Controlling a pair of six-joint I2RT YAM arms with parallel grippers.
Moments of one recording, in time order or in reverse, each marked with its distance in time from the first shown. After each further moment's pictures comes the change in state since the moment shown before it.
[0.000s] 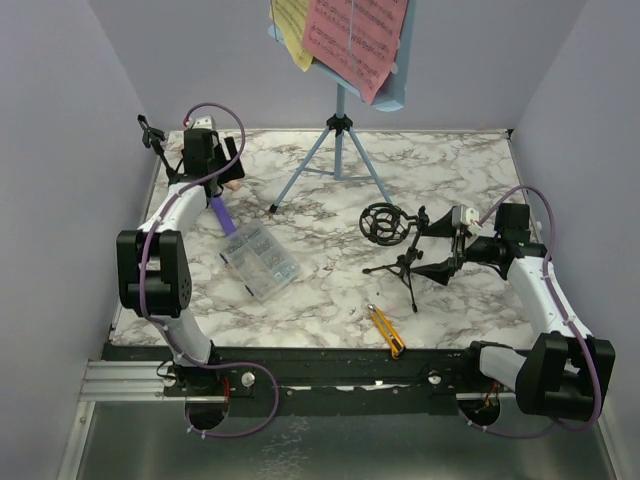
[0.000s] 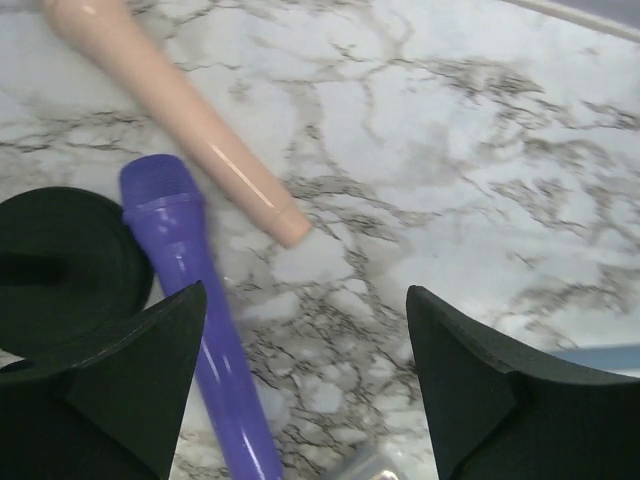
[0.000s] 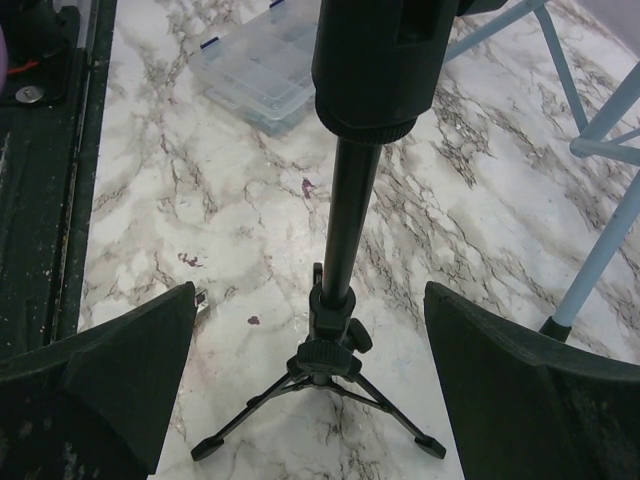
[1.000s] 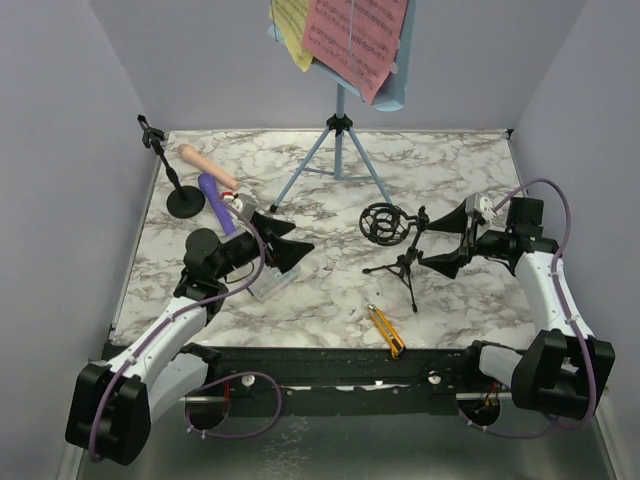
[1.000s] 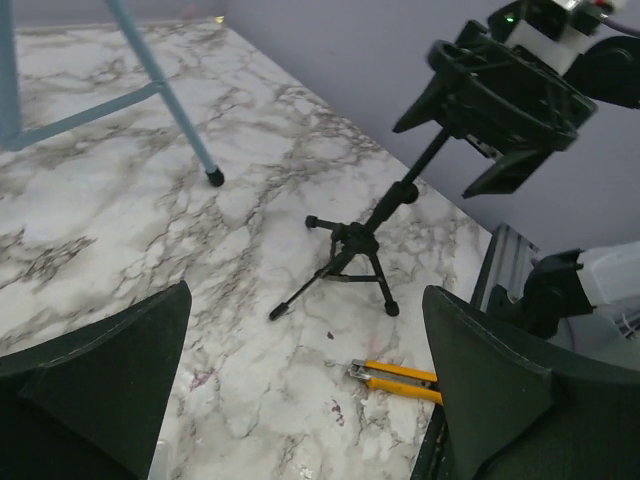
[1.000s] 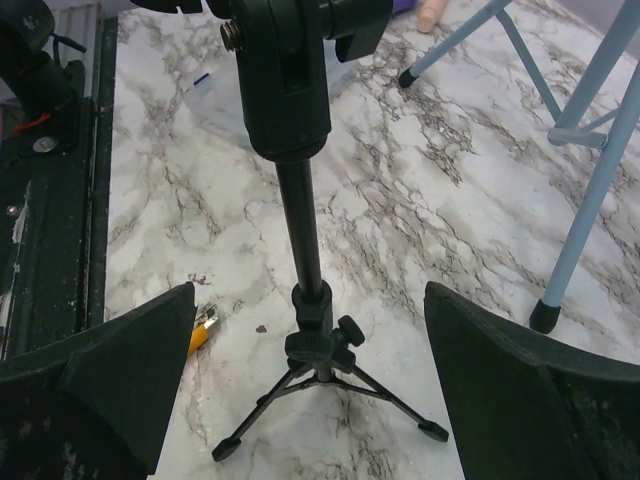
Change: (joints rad) left arm -0.259 -0.822 -0.871 0.679 0.793 -0.278; right arm -0.068 0.013 0.069 -0.061 -0.041 0.077
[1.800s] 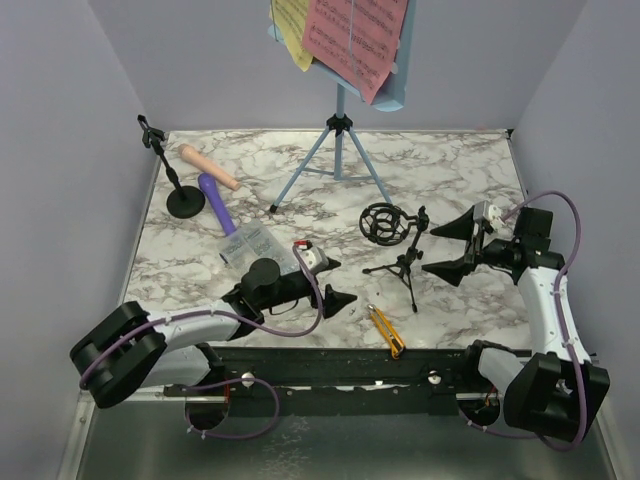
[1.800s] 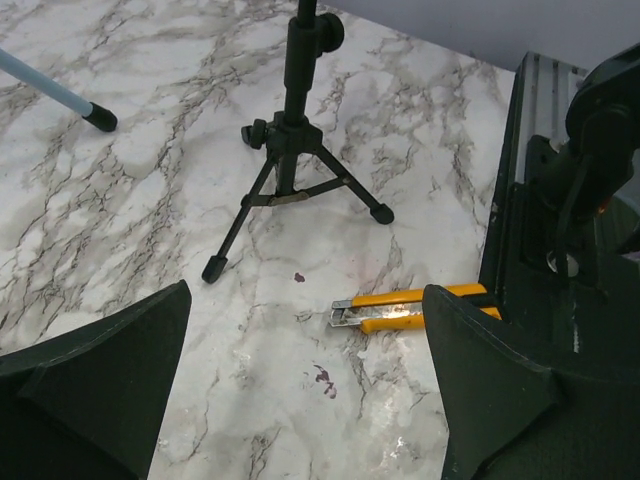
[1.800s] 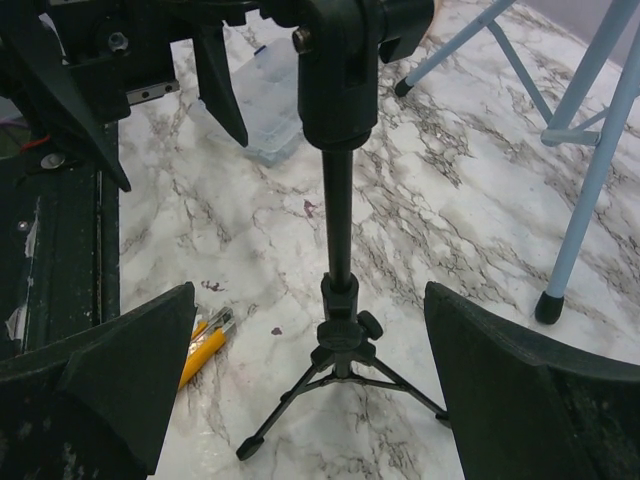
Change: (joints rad) left arm -0.574 0.194 -0.121 0.211 -0.308 0.382; right arm -0.063 -0.096 -0.048 -0.006 -0.040 0.056
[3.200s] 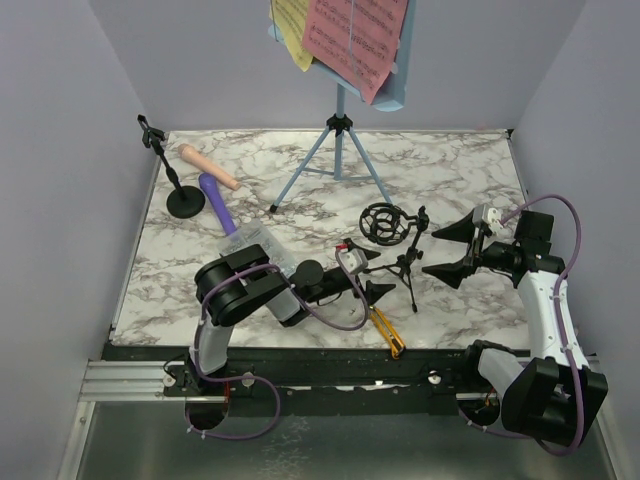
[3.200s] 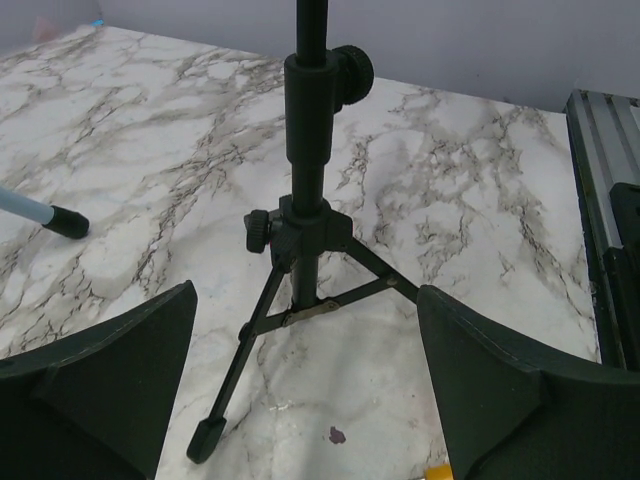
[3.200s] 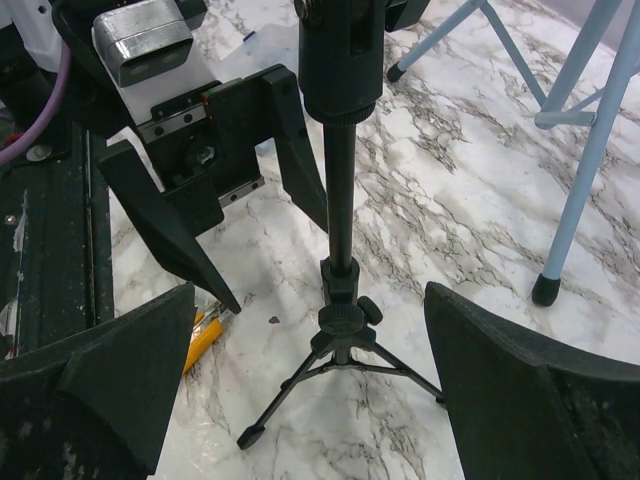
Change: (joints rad) left arm -0.115 0.795 0.237 0.705 -0.105 0.071; right arm -0.013 -0.046 -0.035 -0.008 0.031 -0.005
